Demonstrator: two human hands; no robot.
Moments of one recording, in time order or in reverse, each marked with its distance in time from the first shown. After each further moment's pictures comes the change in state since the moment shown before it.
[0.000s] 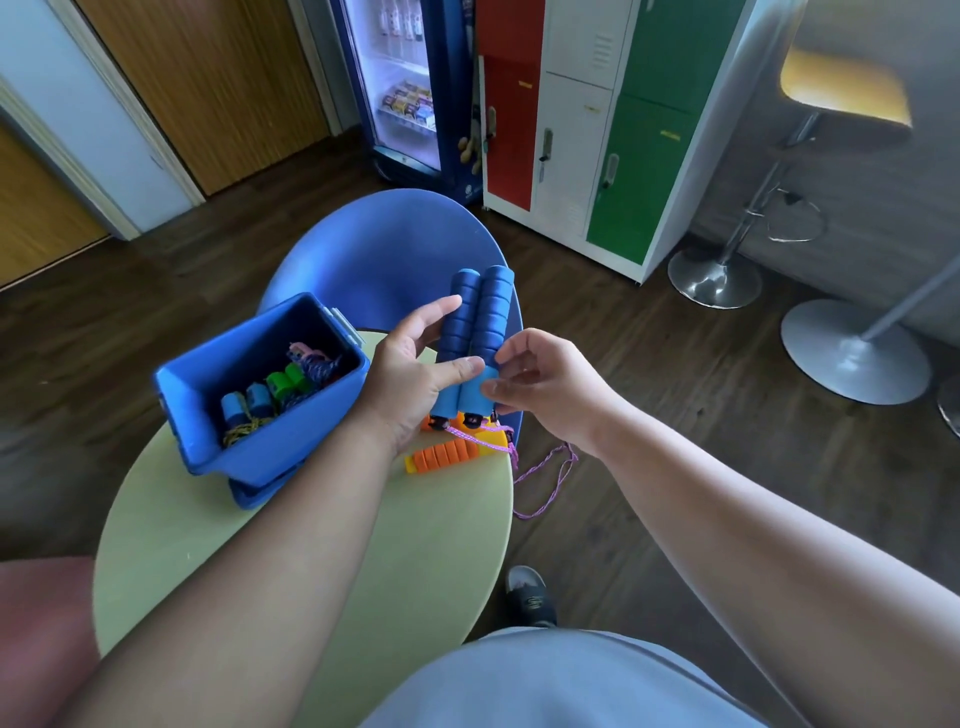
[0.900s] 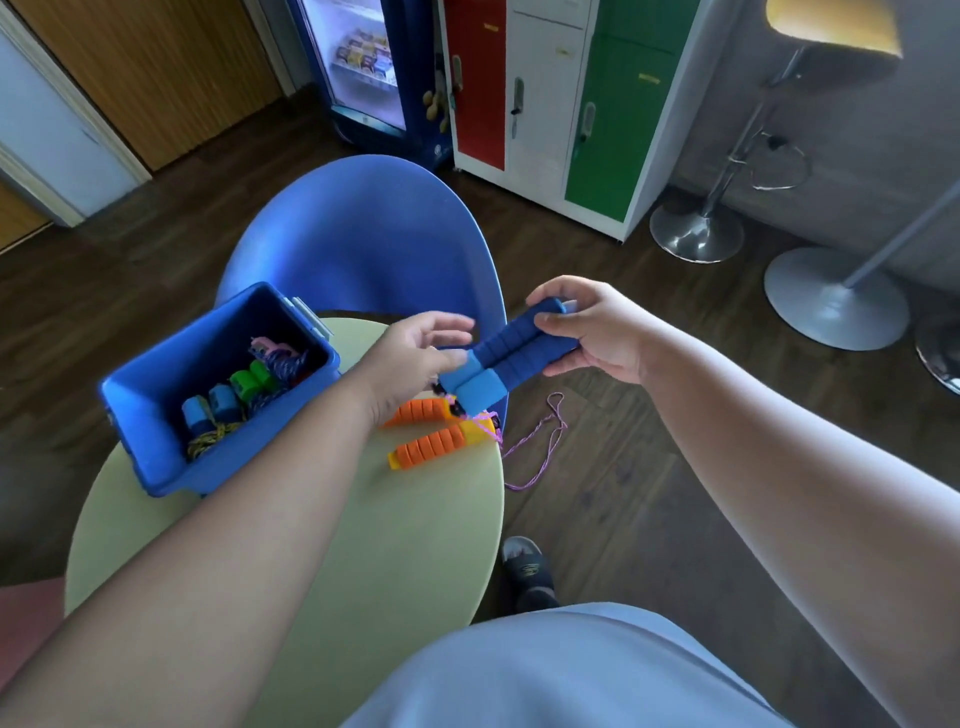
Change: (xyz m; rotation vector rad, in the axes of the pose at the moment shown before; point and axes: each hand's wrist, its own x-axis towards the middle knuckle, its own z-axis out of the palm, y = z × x) left_hand 0.053 -0.025 0.000 0.283 -0.279 -0.223; right_hand 0.047 0.017 -0.075 0.135 0.014 0.280
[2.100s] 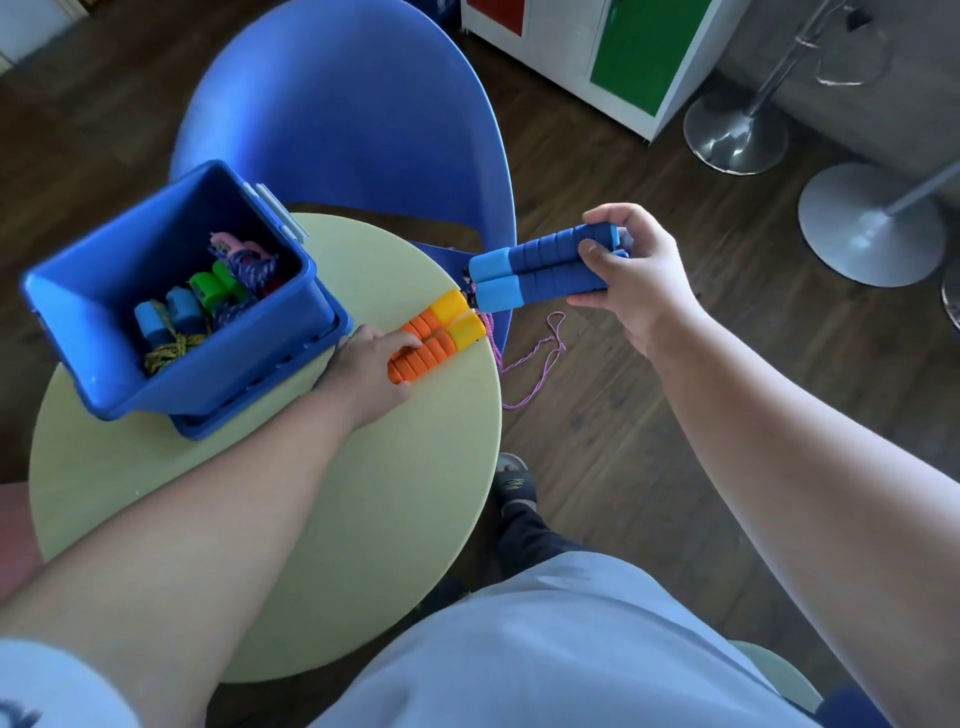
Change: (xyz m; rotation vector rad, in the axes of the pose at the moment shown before) left_hand -0.005 -0.134 -0.010 0.848 0.060 -0.219; right_hand 0.020 0.056 0.004 0.084 0.364 -0.107
